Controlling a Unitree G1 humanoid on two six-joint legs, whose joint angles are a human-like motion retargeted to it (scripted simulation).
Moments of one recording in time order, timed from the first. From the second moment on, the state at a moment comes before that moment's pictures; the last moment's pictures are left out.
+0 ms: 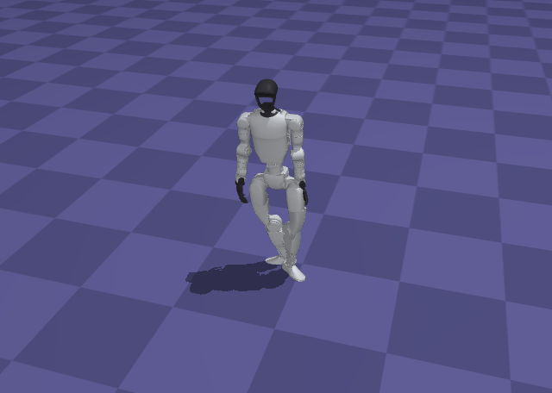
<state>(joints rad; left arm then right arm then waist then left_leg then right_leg) -0.07 0.00 0.33 1.61 -0.54 0.08 0.22 0.01 -0.10 -0.30 1.35 -0.83 0.17 0.12 0.12 -0.04 -0.05 0.00 0.03 1.01 0.05 -0.17 -0.03 0.17 -0.08 -1.27 0.02 -0.15 0.04</state>
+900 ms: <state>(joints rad) -0.08 0.01 0.16 1.64 -0.16 0.24 0.03 -0.02 -0.09 -0.30 1.37 -0.79 0.21 0.12 0.04 0.01 -0.03 -0.12 -0.05 0.29 0.13 -0.13 0.00 -0.06 -0.03 -0.21 0.00 0.01 -0.06</state>
